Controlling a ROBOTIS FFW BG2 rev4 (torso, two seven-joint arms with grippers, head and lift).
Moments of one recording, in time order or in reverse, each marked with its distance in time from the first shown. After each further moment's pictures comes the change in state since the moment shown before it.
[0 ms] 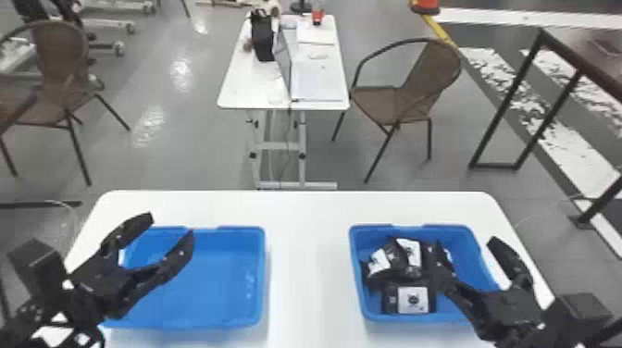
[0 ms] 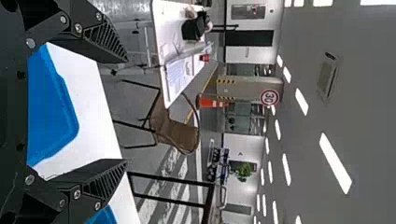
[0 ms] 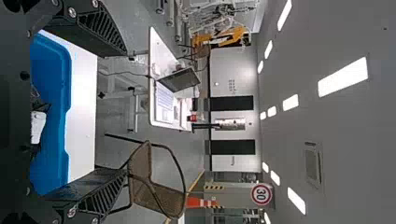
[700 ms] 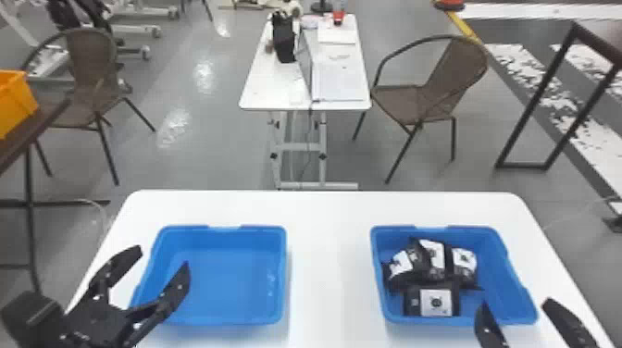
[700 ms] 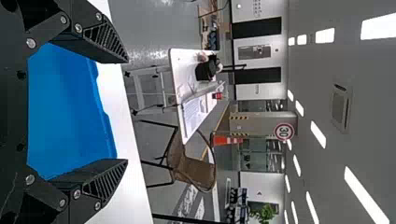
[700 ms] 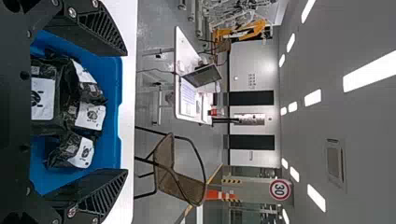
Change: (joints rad) left arm 0.237 0.000 0.005 -0.179 -0.006 -0.039 0.178; right arm 0.241 0.000 -0.022 -0.095 -0.013 -0.045 -0.014
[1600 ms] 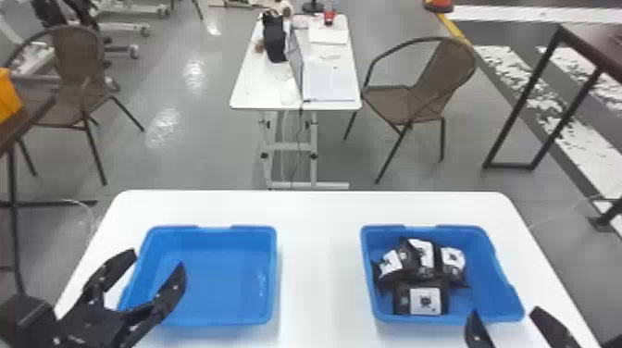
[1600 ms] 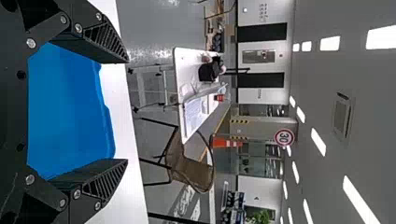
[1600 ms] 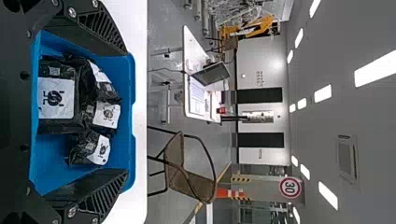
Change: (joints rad) left arm 0.012 0.000 -0.033 -0.016 0.034 0.040 0.040; right arm 0.021 0.000 -0.002 0.004 -0.017 0.011 0.001
